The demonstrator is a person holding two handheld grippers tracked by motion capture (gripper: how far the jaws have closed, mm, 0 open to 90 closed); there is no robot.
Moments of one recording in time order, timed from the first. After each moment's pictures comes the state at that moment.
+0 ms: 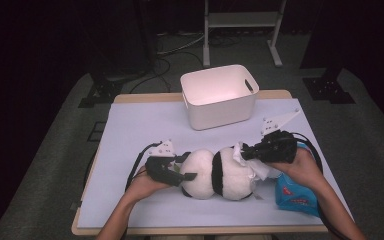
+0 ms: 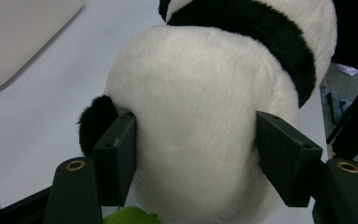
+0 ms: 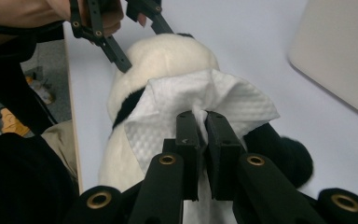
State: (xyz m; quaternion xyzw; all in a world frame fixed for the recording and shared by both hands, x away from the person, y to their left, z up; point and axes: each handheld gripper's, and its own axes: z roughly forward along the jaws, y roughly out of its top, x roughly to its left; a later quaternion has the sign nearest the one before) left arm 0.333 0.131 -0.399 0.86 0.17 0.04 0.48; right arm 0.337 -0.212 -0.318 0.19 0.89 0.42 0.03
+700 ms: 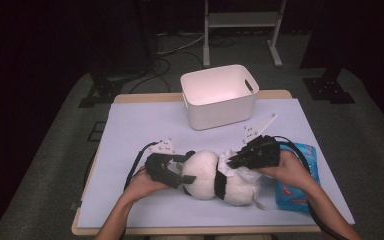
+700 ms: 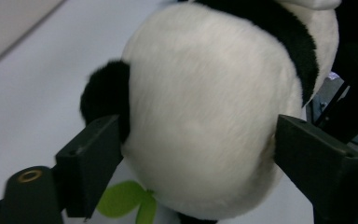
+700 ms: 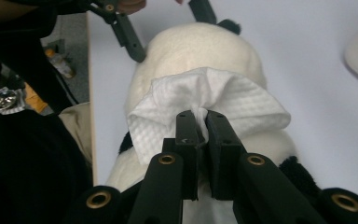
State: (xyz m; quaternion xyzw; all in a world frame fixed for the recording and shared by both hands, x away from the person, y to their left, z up) left arm 0.339 0.133 -0.401 0.86 0.20 -0.01 0.47; right arm 0.335 -0.181 -0.331 0.14 0.91 0.38 -0.01
